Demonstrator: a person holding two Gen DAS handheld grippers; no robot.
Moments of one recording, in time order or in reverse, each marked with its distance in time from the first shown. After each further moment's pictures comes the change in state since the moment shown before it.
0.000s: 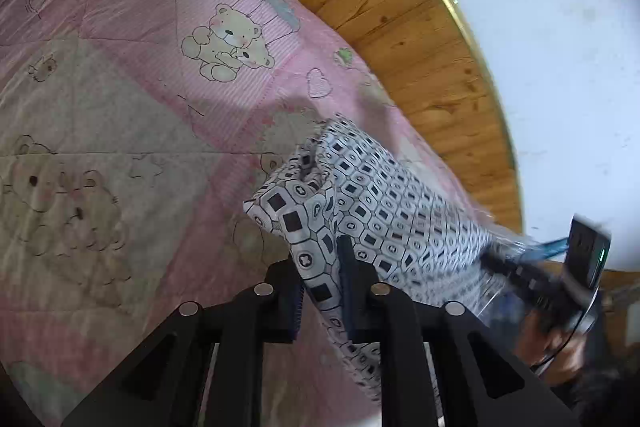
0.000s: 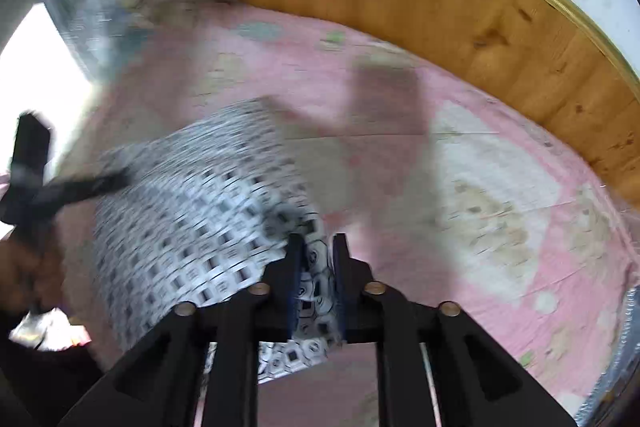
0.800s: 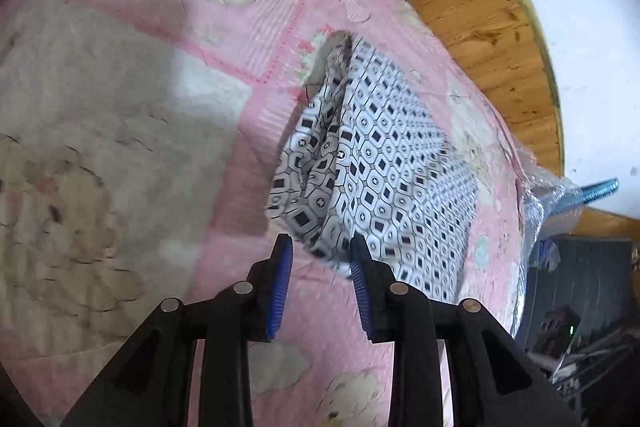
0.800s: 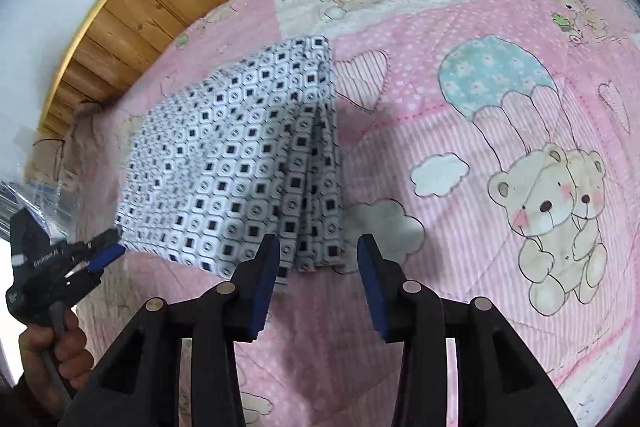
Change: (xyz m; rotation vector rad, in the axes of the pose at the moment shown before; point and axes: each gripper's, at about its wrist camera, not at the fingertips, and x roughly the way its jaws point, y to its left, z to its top) left arm 0.019 0.033 0.001 0.153 0.148 0.018; right arm 0.033 0.020 -0.230 0.764 -0.193 0.099
